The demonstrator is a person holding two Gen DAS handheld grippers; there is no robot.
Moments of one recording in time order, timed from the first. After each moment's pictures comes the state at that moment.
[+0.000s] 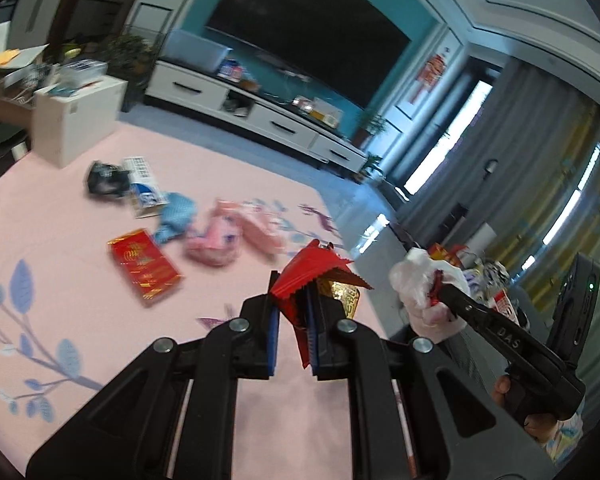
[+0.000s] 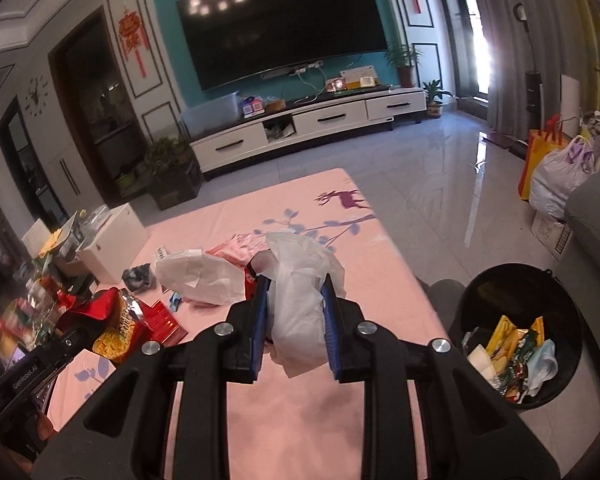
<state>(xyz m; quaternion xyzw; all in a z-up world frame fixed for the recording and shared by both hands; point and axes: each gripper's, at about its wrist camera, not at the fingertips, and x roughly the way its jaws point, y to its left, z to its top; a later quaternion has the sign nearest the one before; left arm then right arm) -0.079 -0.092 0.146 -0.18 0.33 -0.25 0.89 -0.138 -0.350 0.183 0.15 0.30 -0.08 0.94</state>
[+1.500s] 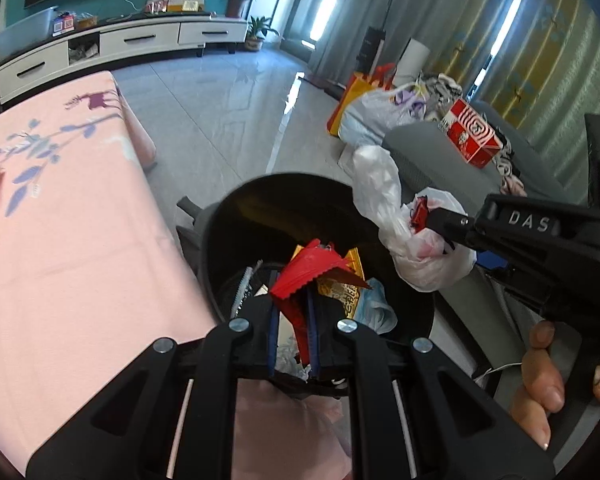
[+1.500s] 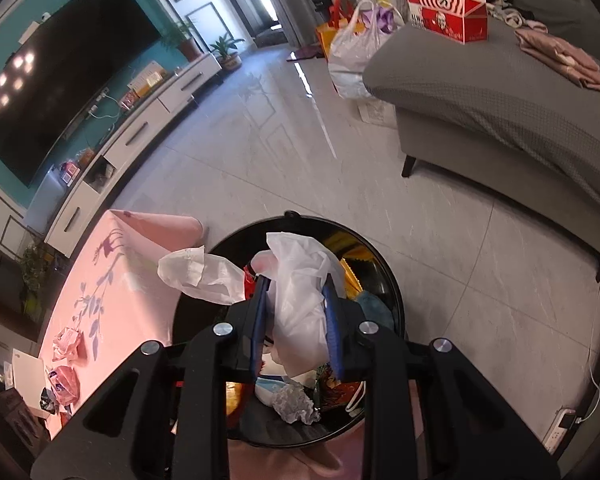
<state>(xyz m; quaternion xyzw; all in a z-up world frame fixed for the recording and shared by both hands) -0.121 -0.447 0.044 0.05 0.44 -0.41 0.79 -0.230 -0.590 0.089 0.36 0.34 -0.34 0.80</state>
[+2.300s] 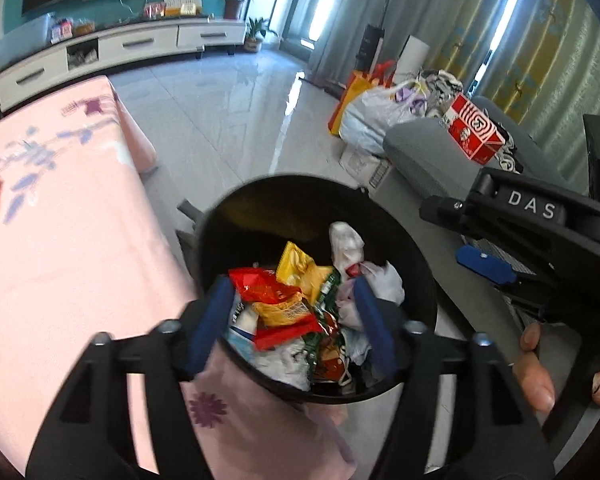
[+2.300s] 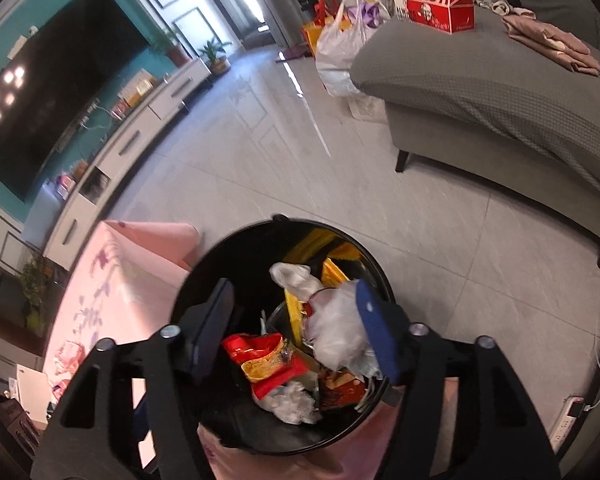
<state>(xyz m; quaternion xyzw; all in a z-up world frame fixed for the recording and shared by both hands) -0.127 -0.445 0.054 0.06 0.43 -0.41 0.80 -0.238 -0.599 0.090 0.38 0.32 -0.35 0.79</state>
